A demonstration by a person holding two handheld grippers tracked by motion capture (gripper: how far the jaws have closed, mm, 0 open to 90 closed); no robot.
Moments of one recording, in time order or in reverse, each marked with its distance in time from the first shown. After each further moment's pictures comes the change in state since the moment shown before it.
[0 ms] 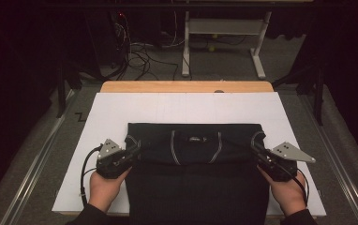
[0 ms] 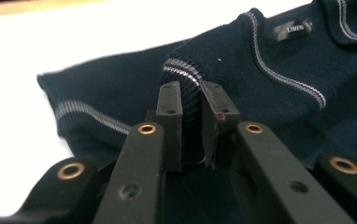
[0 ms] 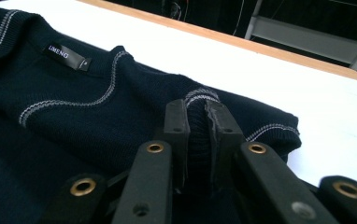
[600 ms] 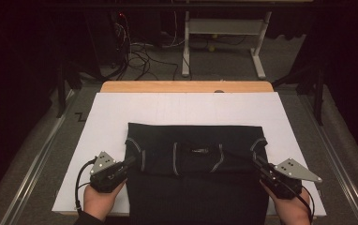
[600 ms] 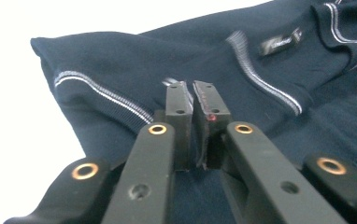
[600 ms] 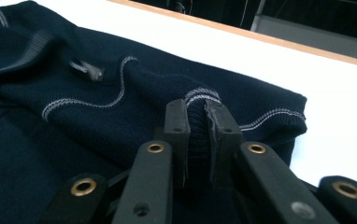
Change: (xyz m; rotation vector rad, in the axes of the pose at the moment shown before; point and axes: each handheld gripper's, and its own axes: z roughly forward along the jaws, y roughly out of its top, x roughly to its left) left arm -0.011 -0.023 -0.024 -0.009 -0.010 0.009; right arm 0.015 -0.024 -0.027 -0.009 0.013 0.007
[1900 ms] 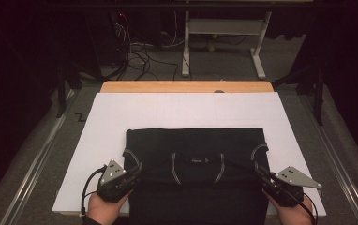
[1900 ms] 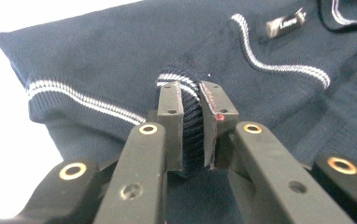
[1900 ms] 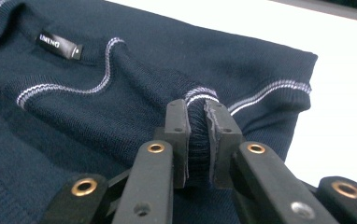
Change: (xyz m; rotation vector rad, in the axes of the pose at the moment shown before) left arm -0.020 -0.013 0.008 0.084 -0.004 0.041; right arm -0.003 -0.025 -0.003 0.083 0.018 0.011
